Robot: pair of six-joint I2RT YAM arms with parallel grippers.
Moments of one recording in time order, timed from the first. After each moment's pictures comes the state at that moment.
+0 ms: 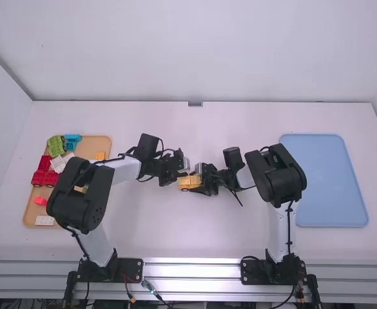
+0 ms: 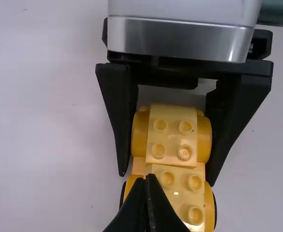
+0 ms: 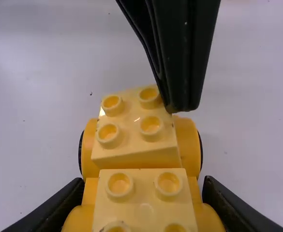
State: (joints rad) left arm -0.25 1.83 0.88 -0.10 0.77 0.96; right arm 0.34 2.19 0.81 0.46 -1.07 -0.90
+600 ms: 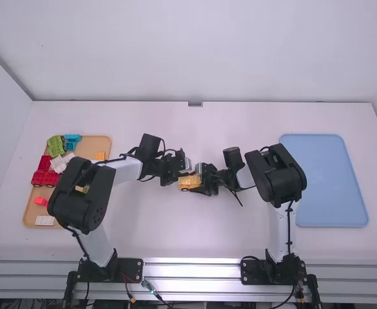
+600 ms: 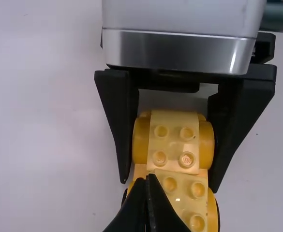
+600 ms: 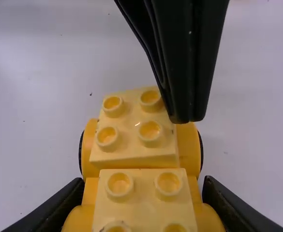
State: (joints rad) left arm -0.27 1.83 0.88 -0.08 0.76 0.96; right arm 0.34 2.19 0.81 0.46 -1.07 -0.90
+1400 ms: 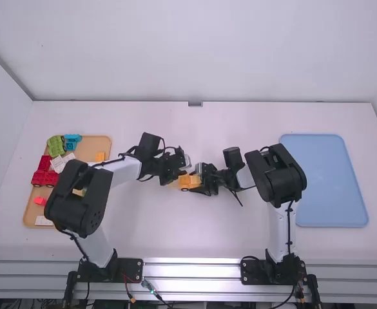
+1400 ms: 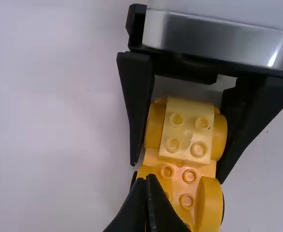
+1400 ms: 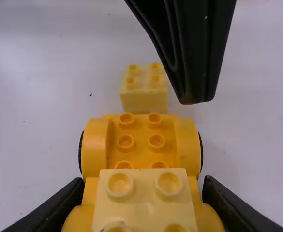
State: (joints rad) left arm -0.27 1.80 0.88 -0.12 0.68 0.87; right arm 0.34 2.19 0.81 0.46 -1.07 -0.90
